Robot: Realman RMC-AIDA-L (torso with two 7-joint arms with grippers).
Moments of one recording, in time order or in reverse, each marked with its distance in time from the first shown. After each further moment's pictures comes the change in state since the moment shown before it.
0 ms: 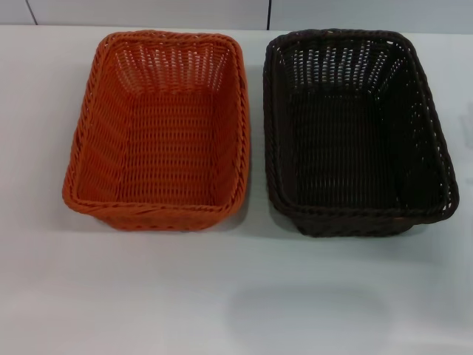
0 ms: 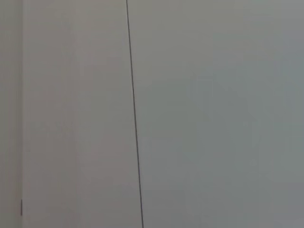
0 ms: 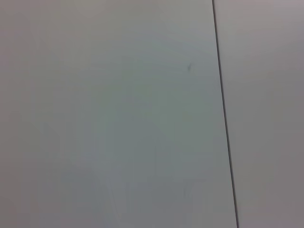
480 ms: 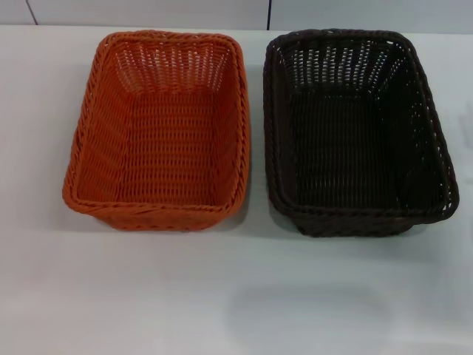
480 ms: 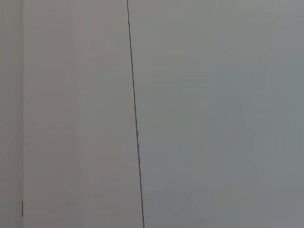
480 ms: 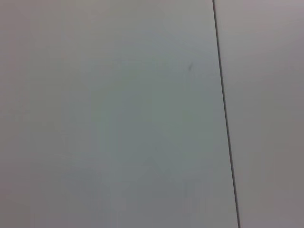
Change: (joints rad) left arm 0.002 0.001 0.000 0.000 0.000 0.003 0.001; right arm 0.001 0.002 0.000 -0.001 0.000 0.000 0.000
